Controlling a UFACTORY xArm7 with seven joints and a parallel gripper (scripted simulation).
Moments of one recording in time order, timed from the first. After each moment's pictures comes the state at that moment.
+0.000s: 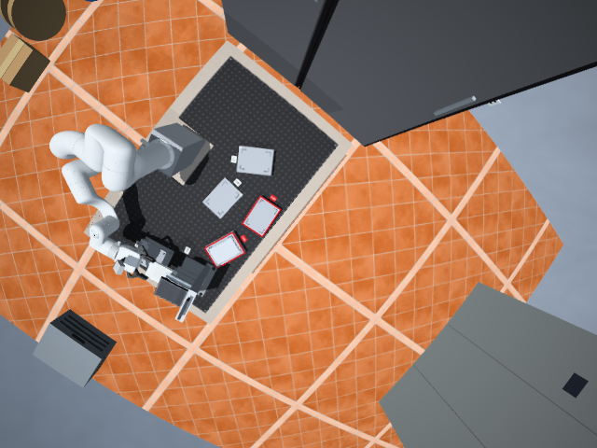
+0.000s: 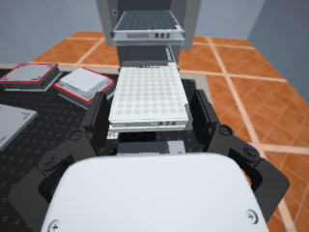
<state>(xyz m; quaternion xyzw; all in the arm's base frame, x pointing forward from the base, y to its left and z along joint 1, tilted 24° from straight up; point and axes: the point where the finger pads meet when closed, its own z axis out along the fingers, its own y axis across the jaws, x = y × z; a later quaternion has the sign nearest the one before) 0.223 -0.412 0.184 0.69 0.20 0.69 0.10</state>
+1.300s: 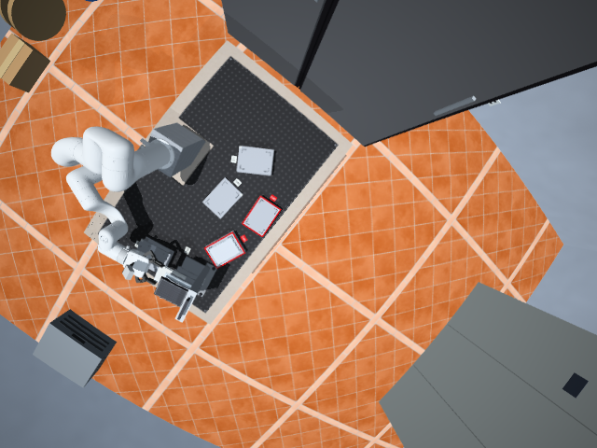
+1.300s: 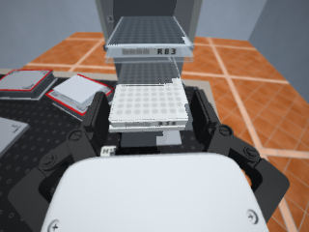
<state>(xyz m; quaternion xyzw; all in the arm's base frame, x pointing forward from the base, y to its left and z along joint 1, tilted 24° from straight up) 0.267 -0.406 0.183 0.69 0.20 0.69 0.10</state>
